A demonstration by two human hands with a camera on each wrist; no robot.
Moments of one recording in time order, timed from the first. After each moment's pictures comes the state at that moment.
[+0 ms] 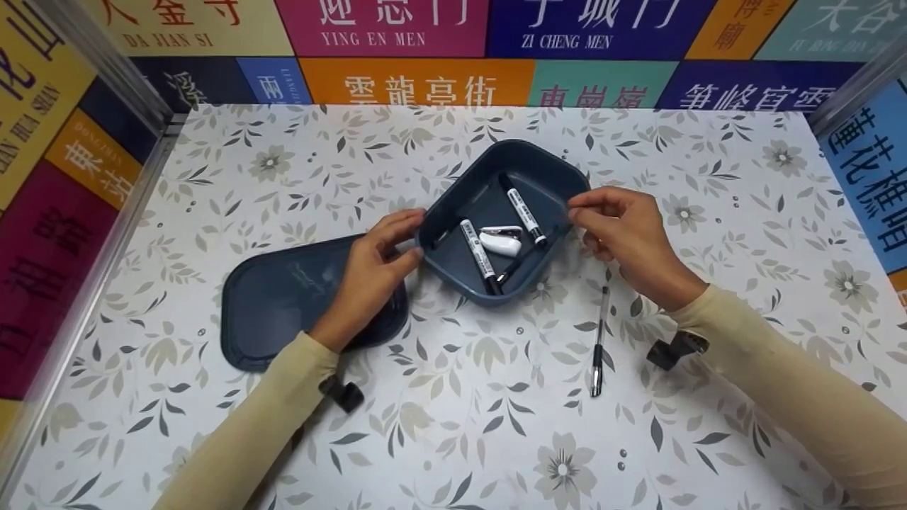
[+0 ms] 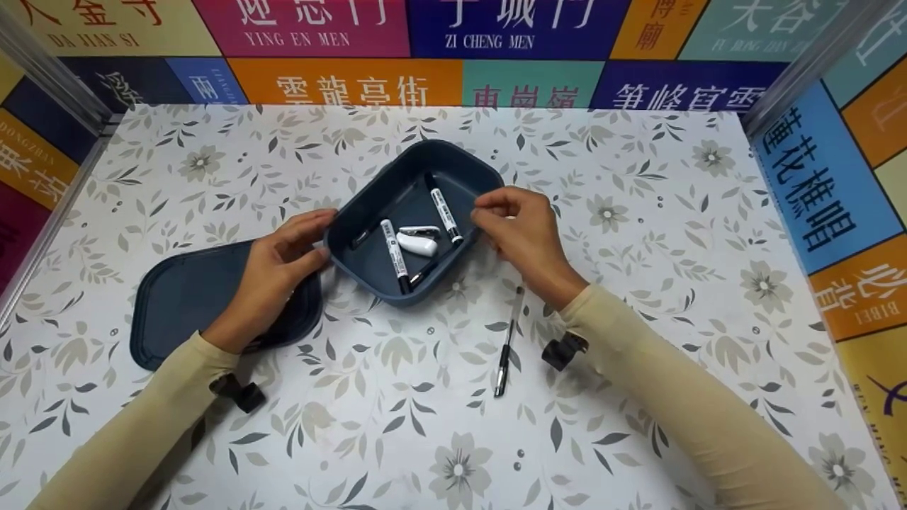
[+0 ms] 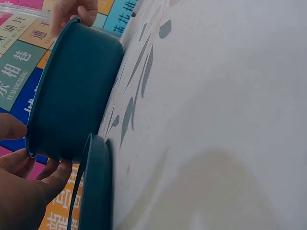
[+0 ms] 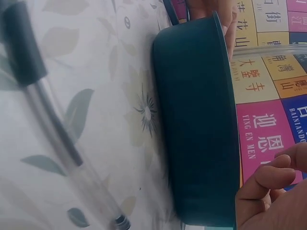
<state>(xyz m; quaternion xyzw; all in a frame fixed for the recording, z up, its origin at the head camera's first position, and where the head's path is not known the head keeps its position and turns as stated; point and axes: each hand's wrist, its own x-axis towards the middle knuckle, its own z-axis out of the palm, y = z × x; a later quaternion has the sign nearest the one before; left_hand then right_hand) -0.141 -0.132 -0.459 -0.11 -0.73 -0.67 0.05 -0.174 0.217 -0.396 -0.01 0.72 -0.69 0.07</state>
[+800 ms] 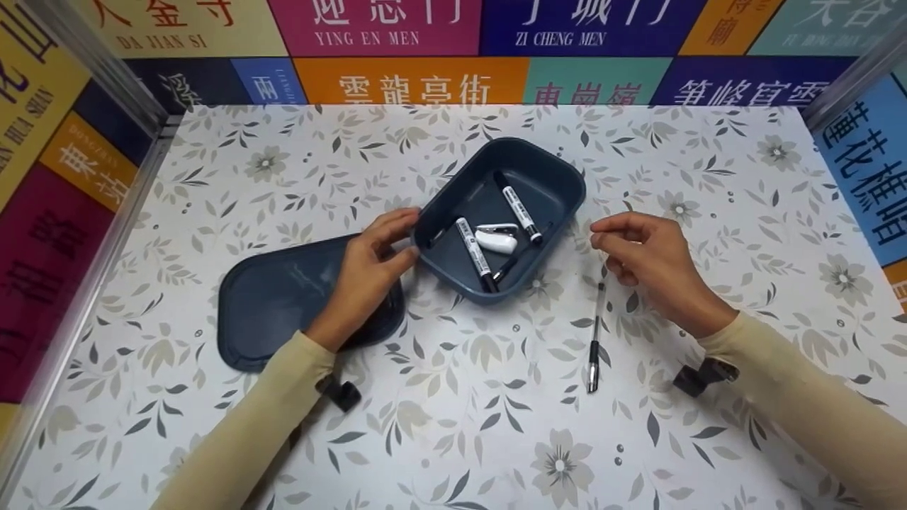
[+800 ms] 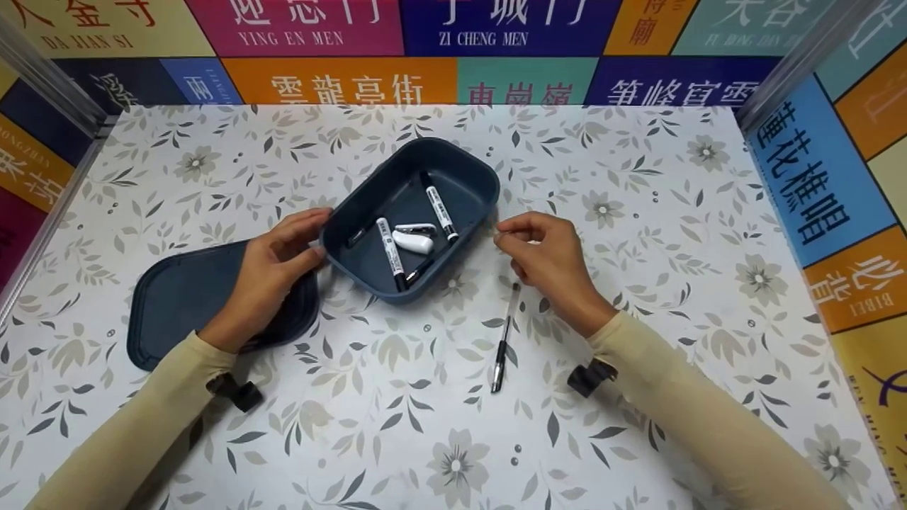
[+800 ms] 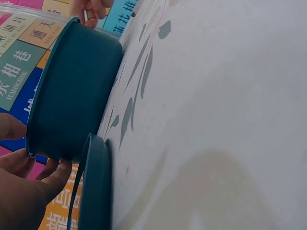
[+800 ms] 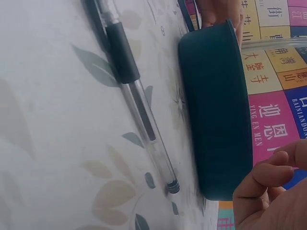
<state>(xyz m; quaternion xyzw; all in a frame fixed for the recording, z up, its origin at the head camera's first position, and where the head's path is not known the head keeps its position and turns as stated) -0.141 -0.130 -0.458 -0.10 -0.72 -0.68 0.05 -0.147 0.253 -0.410 0.03 0.74 -0.67 0.10</state>
